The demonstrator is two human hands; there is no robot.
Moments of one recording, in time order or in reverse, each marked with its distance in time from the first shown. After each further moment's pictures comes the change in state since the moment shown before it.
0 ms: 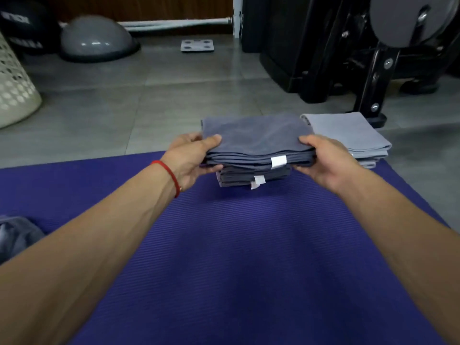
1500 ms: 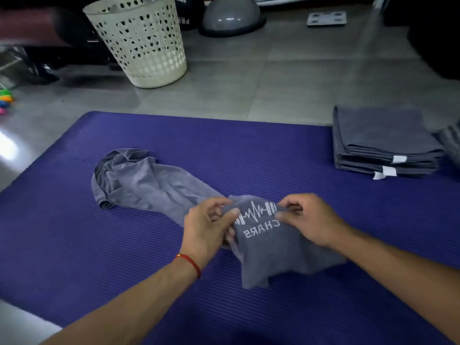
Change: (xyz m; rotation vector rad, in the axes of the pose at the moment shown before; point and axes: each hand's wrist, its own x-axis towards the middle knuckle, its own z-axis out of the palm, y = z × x) left_hand -0.208 -0.132 -0.197 0.365 0.509 0.180; right_hand -0.122 0.188 0.154 -0.978 -0.780 -0.333
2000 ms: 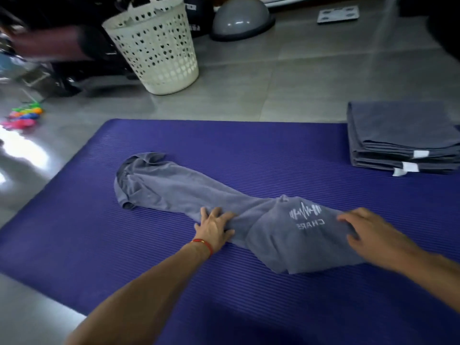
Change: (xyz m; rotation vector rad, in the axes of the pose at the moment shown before) left_hand 0.061 -0.112 -0.019 1.037 -0.374 -0.024; right_hand -0.038 0.091 -0.034 -0.671 -0.082 0.141
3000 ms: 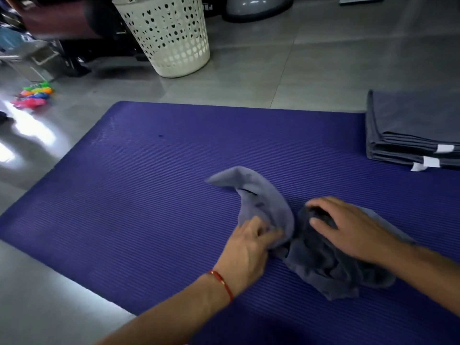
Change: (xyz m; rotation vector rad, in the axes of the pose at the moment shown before) left_hand -0.093 0.069 0.005 -0.149 0.392 0.557; right_hand 0.008 -0.067 -0.007 0.243 0.073 -0.306
